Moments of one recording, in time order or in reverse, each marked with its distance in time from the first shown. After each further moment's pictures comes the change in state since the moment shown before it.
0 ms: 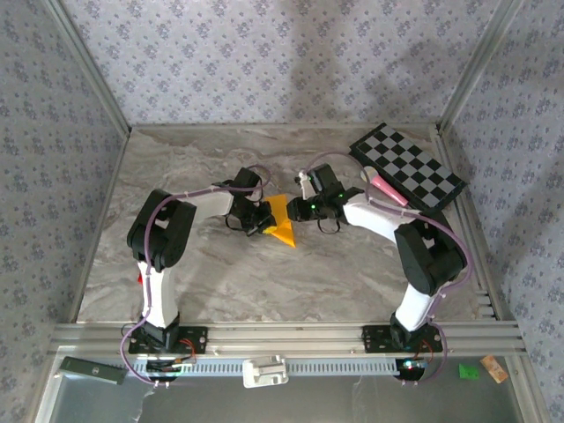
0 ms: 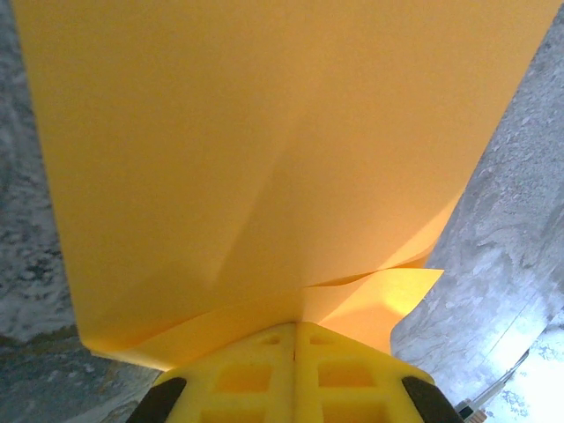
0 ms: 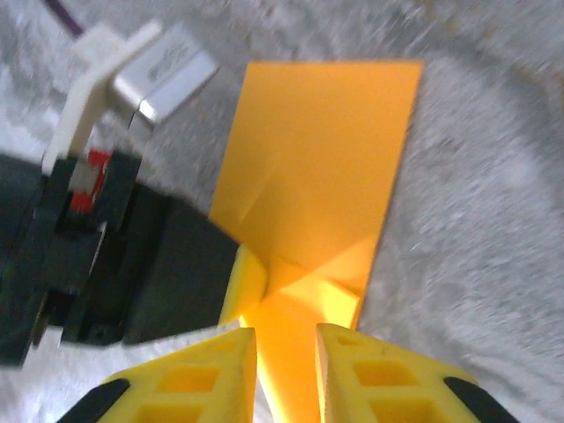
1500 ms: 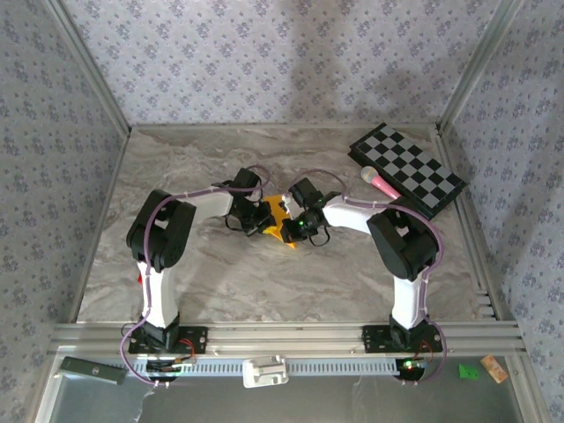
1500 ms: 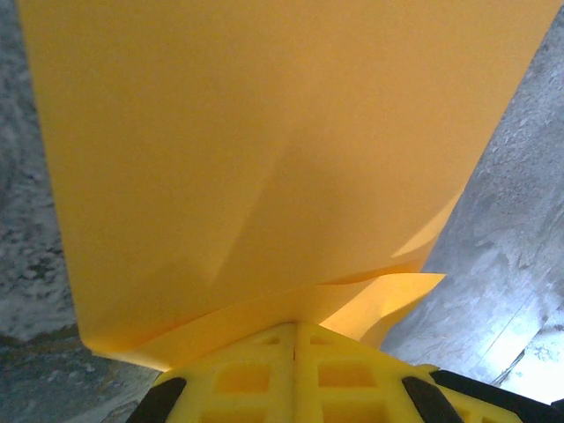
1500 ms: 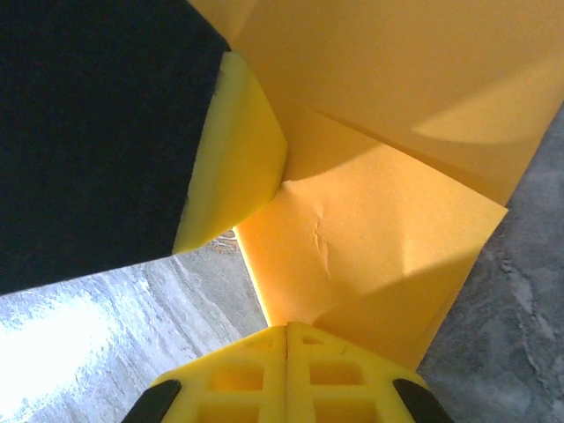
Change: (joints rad) left arm 0.002 -0.001 -0.005 0.008 0.004 -0.008; right arm 0.080 0.182 0.078 -0.161 -0.056 -0.086
